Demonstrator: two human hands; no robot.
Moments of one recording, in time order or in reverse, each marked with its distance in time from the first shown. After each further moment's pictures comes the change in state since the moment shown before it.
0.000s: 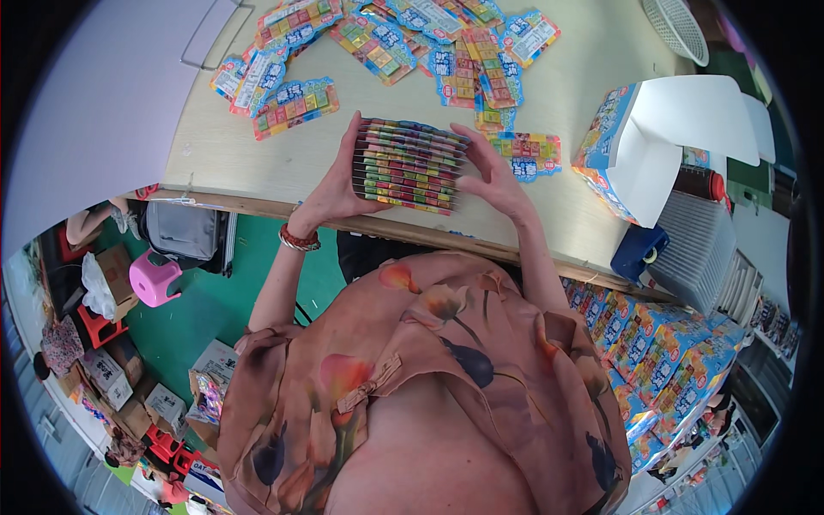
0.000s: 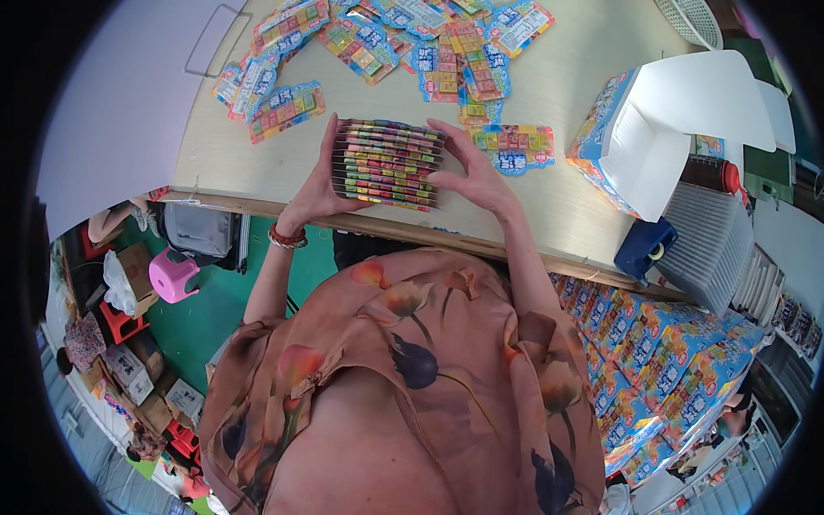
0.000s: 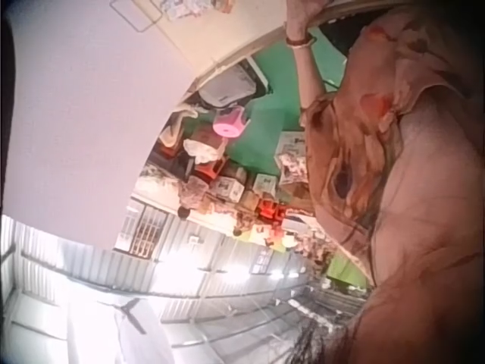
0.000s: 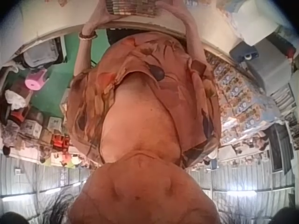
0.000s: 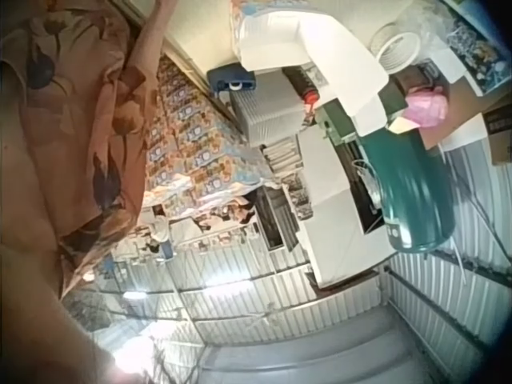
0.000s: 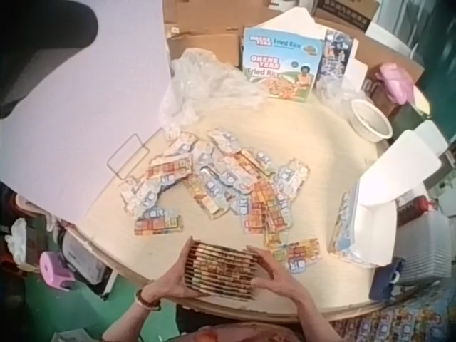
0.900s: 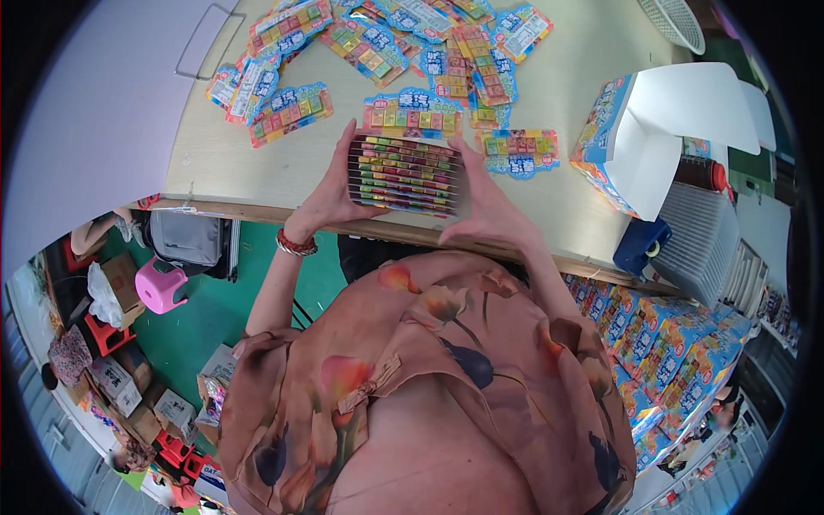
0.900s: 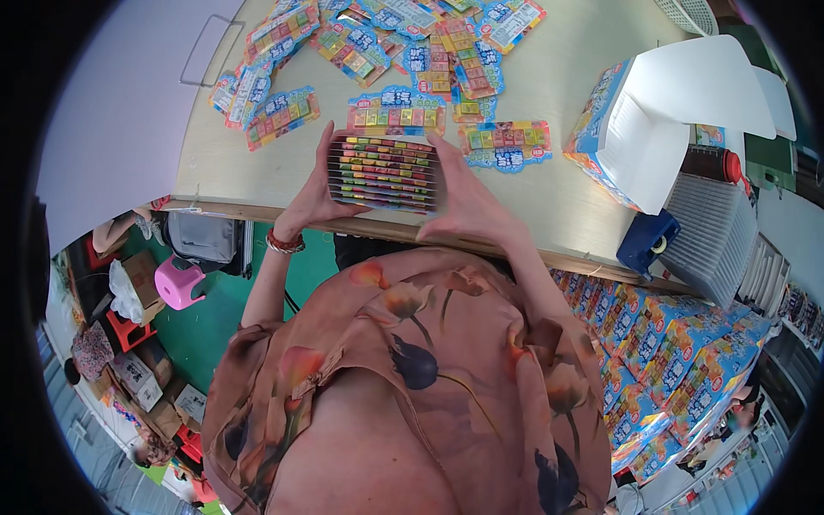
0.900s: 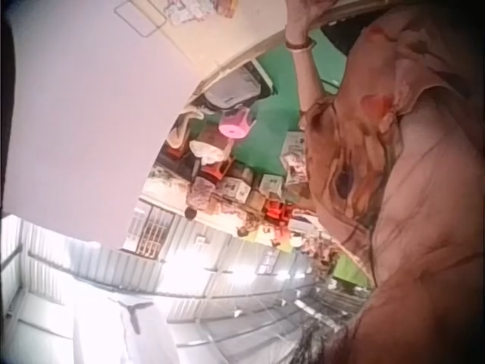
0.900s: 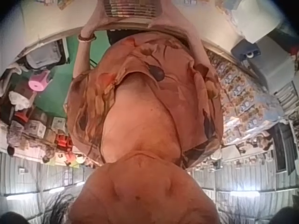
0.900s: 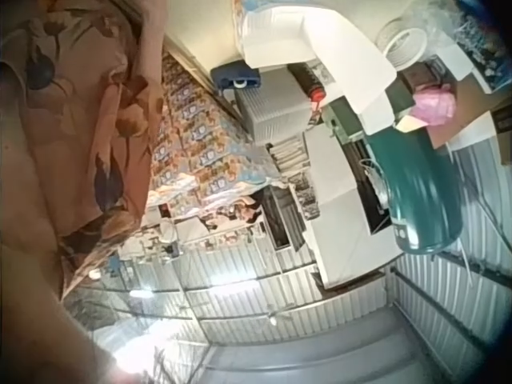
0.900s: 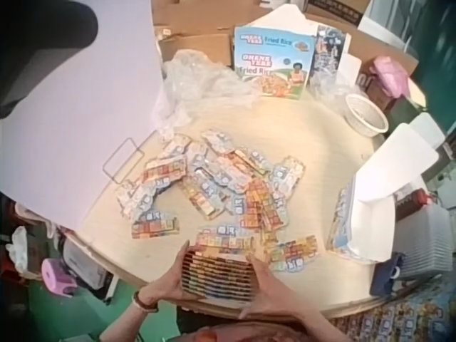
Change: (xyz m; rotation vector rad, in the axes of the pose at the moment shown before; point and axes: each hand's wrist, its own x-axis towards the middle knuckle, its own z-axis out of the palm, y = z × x) left_hand -0.003 -0.011 -0.002 0.021 -0.010 0.038; right_hand -0.022 -0.027 0.020 -0.523 -0.005 -0.042
